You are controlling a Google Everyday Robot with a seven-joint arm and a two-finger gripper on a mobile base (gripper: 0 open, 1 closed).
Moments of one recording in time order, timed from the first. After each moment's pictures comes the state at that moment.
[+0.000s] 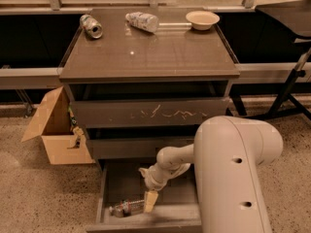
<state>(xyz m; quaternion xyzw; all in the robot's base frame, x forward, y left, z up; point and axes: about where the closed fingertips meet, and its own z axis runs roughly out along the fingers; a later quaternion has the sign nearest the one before) 0.530 0.047 0.315 -0.73 0.63 0.21 0.17</state>
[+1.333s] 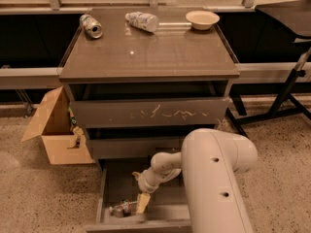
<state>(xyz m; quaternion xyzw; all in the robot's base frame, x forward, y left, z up) 0.551 0.079 0.244 -0.72 0.63 0.23 0.19</state>
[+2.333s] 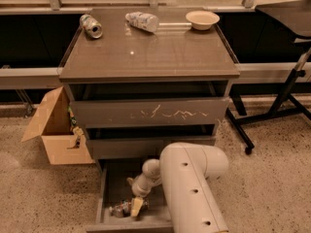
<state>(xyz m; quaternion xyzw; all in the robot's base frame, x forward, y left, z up) 0.565 0.114 0.155 -0.72 0.62 0.24 0.17</state>
